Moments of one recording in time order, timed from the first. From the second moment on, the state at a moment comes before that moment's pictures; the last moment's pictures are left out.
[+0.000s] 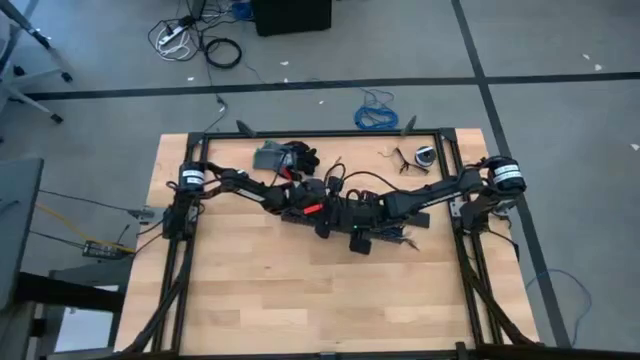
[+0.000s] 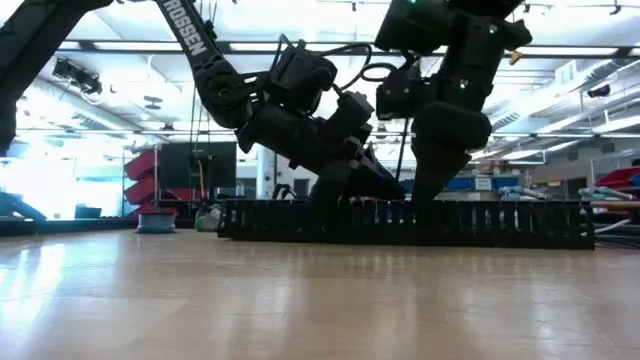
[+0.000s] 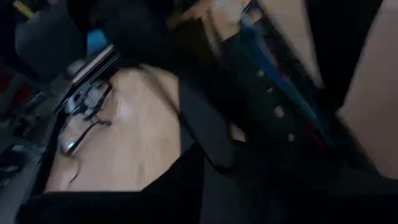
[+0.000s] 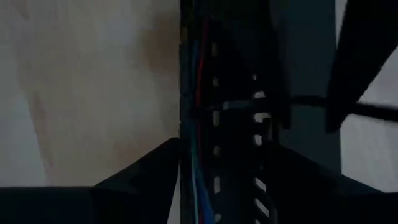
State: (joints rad) left arm 0.13 2.05 1.05 0.56 0.03 0.71; right arm 0.12 1.67 1.04 -0.51 0.24 0.28
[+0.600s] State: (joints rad) left arm 0.06 1.92 1.04 0.43 -0.03 0.64; right arm 0.13 1.64 1.07 -0.57 0.24 0.26
